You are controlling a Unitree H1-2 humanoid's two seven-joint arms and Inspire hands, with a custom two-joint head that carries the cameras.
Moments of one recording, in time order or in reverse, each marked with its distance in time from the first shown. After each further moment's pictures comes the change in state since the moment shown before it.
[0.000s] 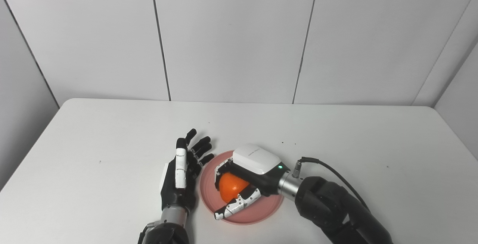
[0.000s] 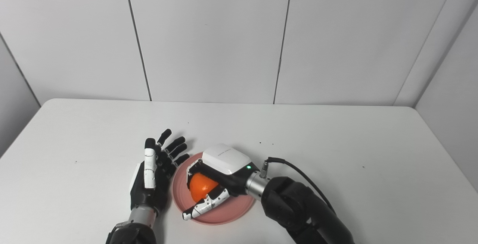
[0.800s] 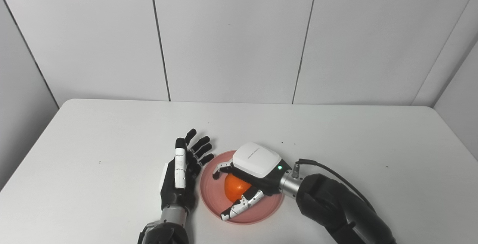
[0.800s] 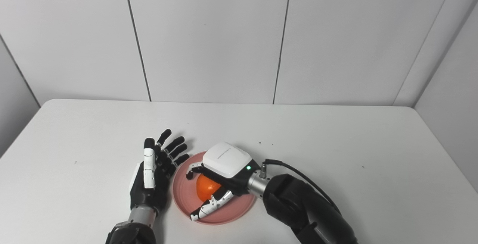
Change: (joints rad) left arm -0.001 0.000 0.003 0.000 0.000 0.000 0.000; right arm -0.029 -0.016 0.015 0.033 -0.225 -0.073 -0.021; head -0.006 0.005
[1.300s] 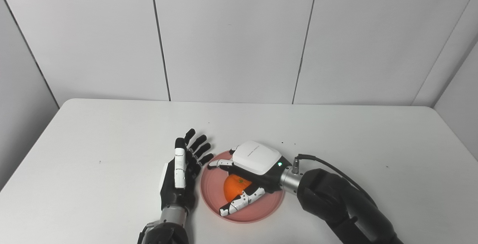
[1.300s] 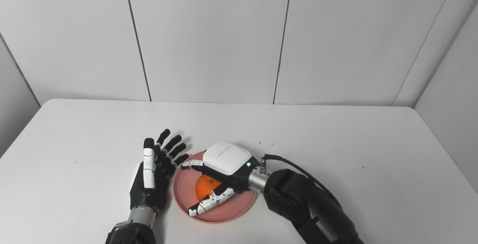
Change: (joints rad) left arm 0.000 0.000 0.001 0.000 0.000 0.000 0.000; right arm -0.013 -0.010 -0.003 -0.004 0.039 0.003 0.052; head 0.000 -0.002
